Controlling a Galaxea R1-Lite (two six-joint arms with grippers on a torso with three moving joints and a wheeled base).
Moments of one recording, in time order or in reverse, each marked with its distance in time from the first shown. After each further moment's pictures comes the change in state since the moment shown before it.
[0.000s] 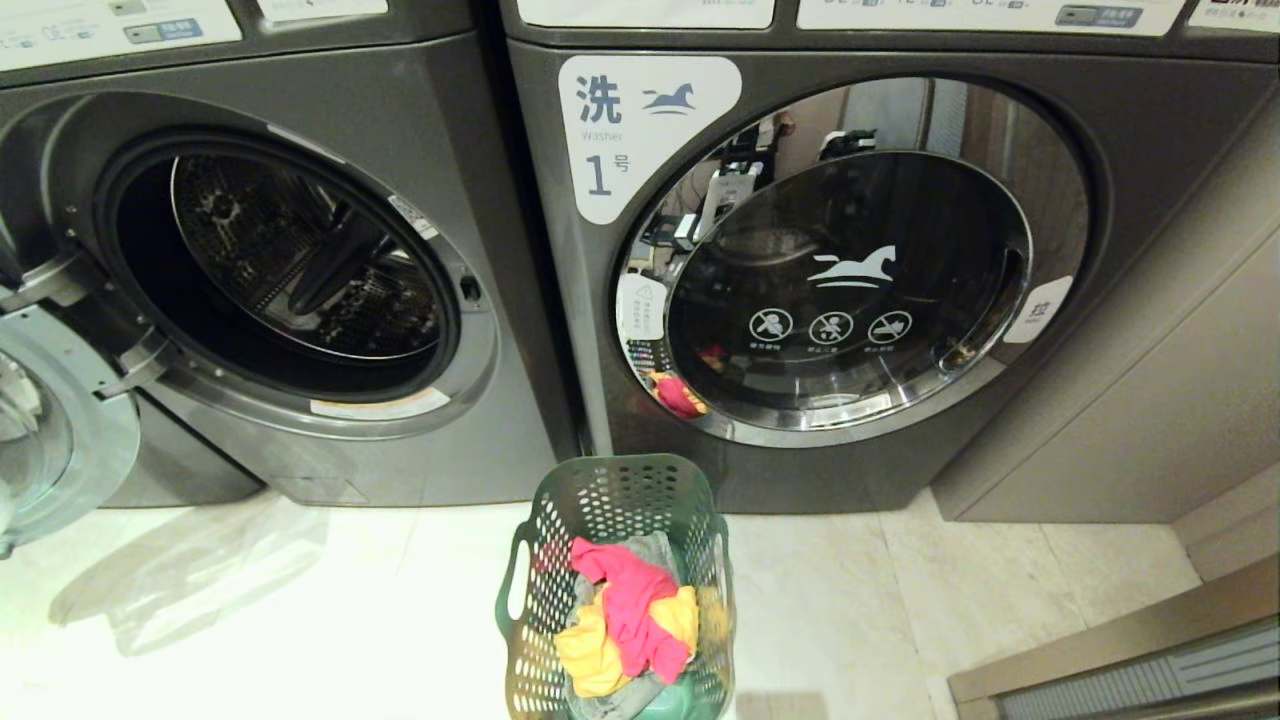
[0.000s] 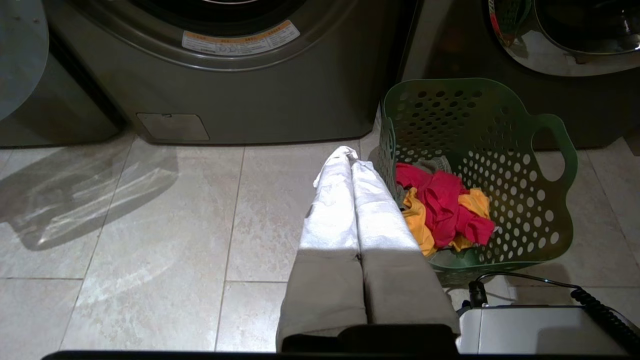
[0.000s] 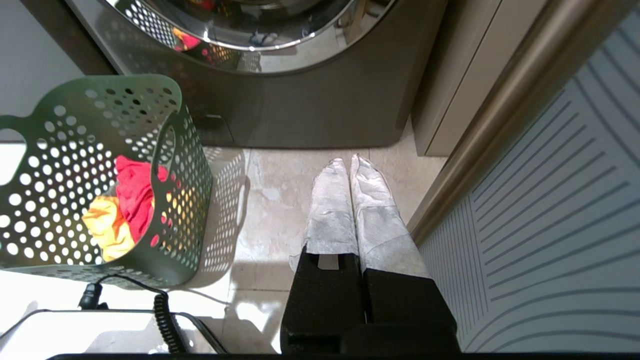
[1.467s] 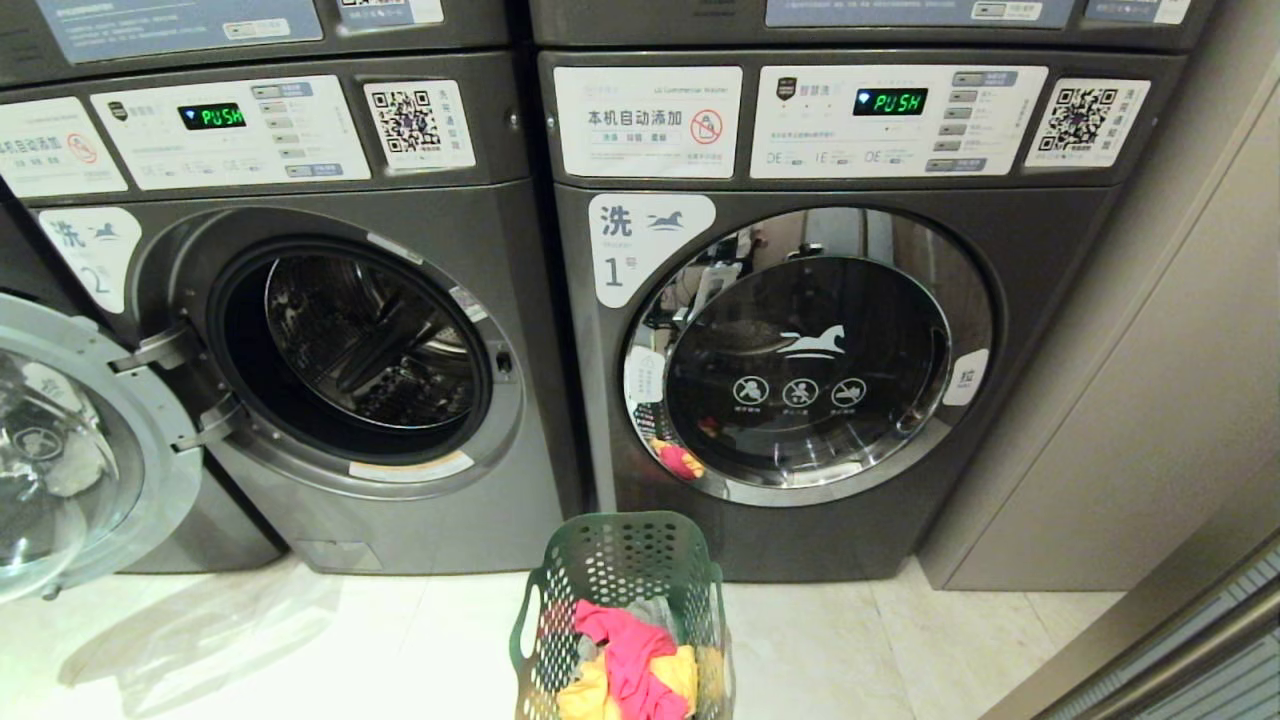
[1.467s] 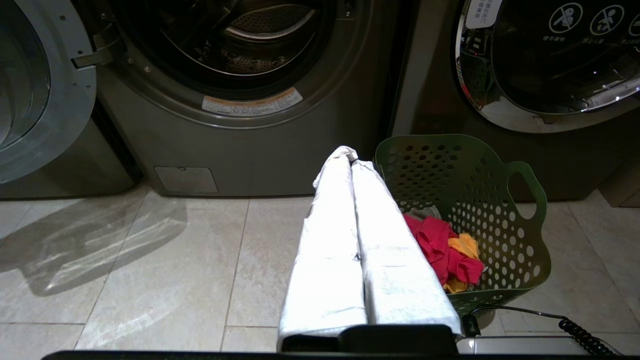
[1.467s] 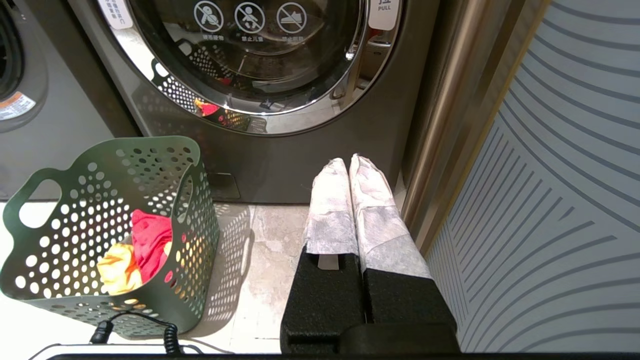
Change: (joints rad) left arm 0.000 0.000 0.000 -0.001 0.000 -0.003; right arm -0.001 0.000 0.000 0.001 -0.008 0.010
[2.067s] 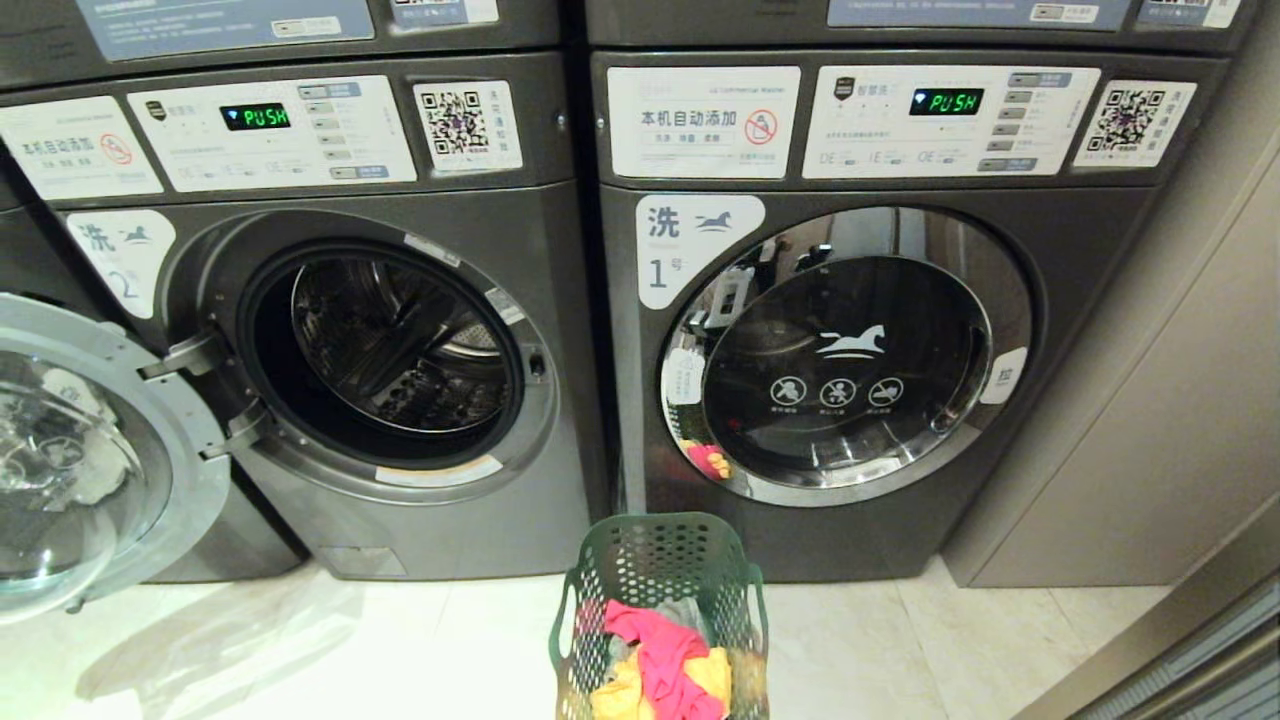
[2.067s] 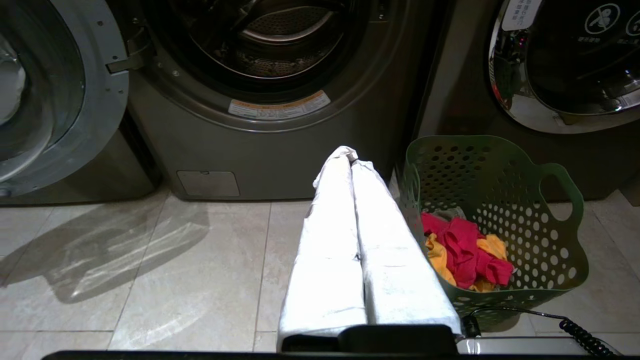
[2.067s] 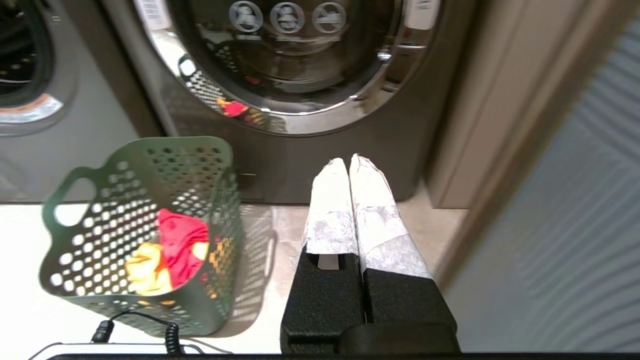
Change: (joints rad) left arm 0.000 0.000 0.000 -0.002 0.000 0.000; right arm 0.000 0.000 0.000 0.000 0.000 -0.001
